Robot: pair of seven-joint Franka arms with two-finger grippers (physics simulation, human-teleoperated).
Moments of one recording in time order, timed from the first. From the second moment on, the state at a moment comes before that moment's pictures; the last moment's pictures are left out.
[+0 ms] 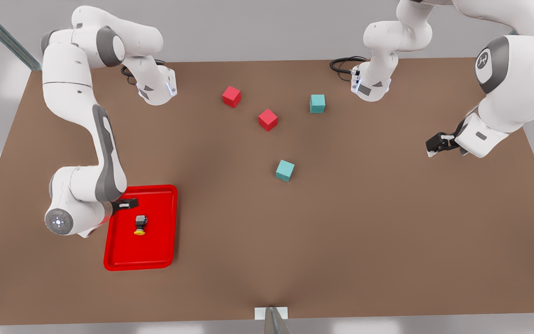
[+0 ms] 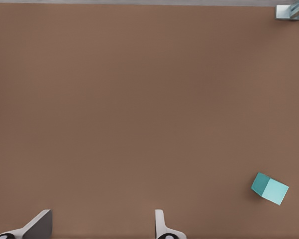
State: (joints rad) left arm -0.03 0.12 -0.05 -1.39 0.02 1.47 -0.10; right arm -0.01 0.64 0.02 -1.43 0.00 1.64 -0.04
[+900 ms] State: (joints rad) left arm -0.04 0.24 -0.05 -1.39 0.02 1.55 -0.11; right arm 0.02 0.71 0.01 -1.66 -0.01 2.31 -0.02
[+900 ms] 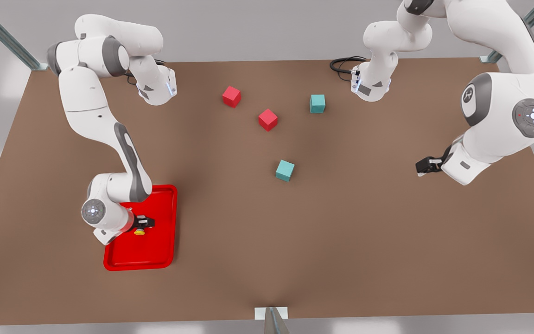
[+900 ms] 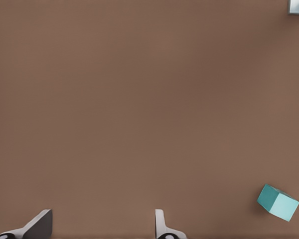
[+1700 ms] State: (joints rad) left arm -0.05 0.24 -0.05 -1.39 0.02 1.56 -0.11; right arm 0.27 0.66 0.02 -1.51 0.04 2.17 0.06
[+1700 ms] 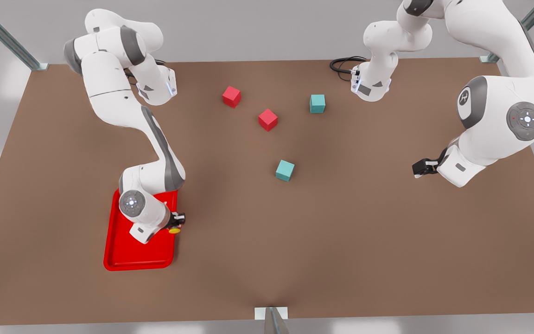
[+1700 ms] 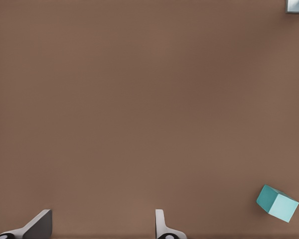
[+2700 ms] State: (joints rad) left arm -0.09 0.29 -0.05 -1.39 0.01 1.58 -0.12; right arm 0.63 1.09 0.01 -0.77 0.34 2.08 0.80
